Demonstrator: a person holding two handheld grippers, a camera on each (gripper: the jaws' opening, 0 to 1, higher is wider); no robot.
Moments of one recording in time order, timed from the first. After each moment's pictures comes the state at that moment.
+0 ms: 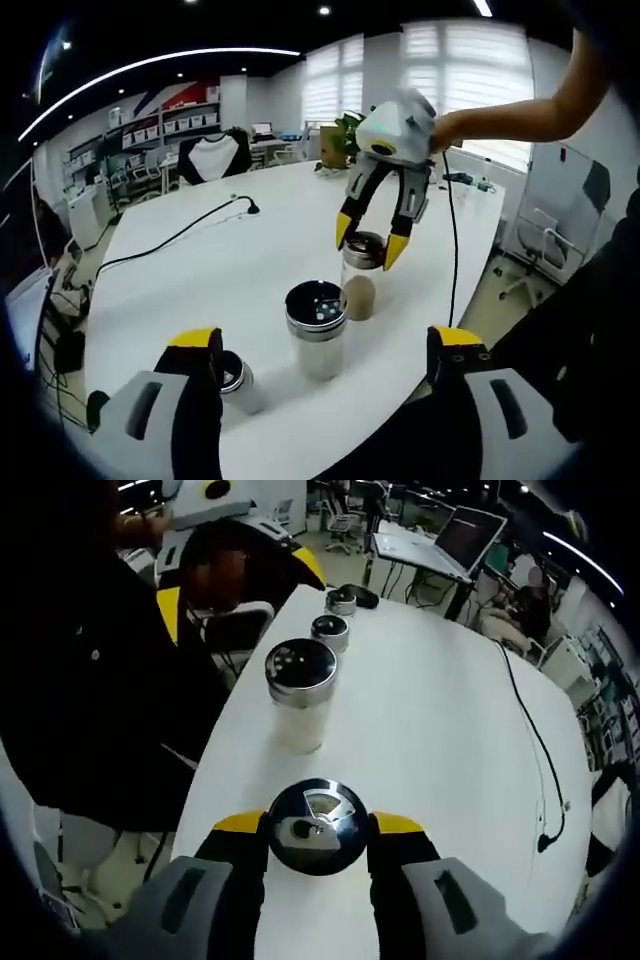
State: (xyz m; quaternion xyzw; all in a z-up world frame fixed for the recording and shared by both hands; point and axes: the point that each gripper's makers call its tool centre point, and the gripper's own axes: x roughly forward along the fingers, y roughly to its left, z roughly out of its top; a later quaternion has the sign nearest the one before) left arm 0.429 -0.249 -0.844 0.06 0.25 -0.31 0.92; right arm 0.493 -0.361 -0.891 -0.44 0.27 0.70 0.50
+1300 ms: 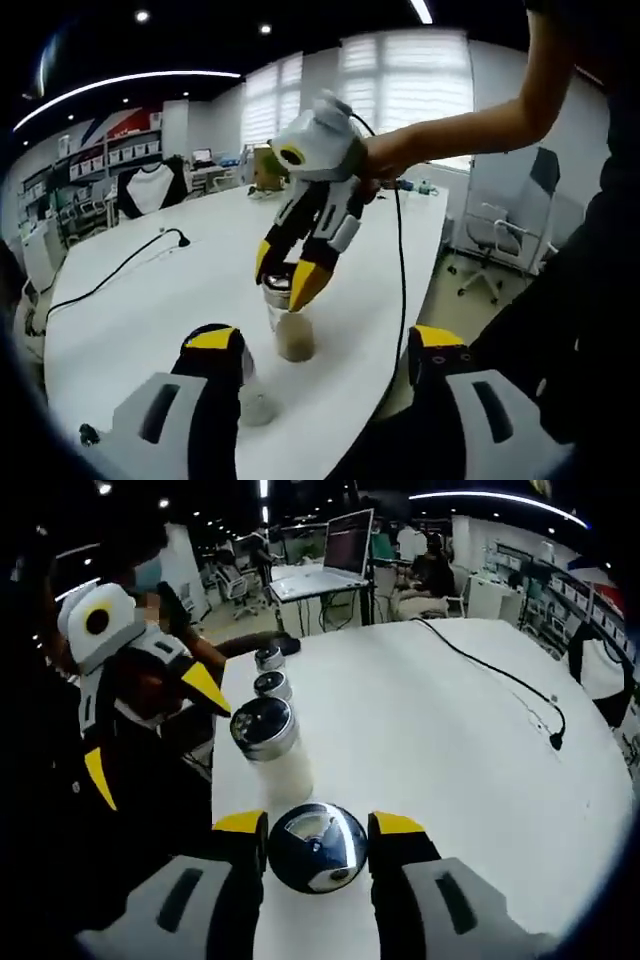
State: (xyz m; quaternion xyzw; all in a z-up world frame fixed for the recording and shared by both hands) left arm 0.413 -0.337 -0.849 0.08 0.19 -0.44 0.87; right arm 0.485 -0.347 -0.881 -0.24 0.33 0.64 0.65
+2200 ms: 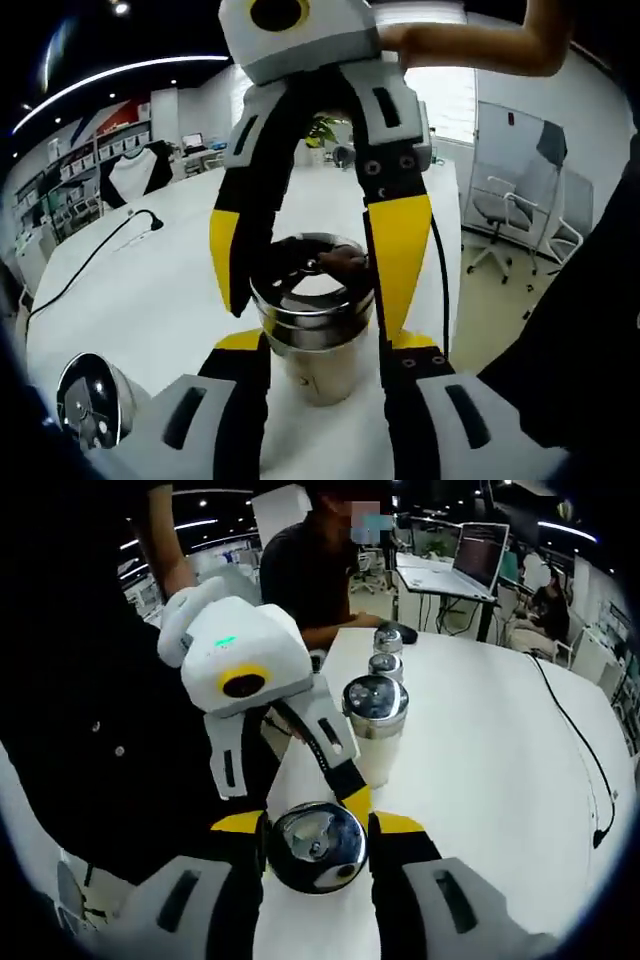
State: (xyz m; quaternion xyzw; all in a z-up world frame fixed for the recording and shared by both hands) left arm 0.465 -0.404 -0.923 0.11 0.22 -0.43 0.87; right arm 0.438 -0.364 -0.886 -0.29 0.29 0.77 0.49
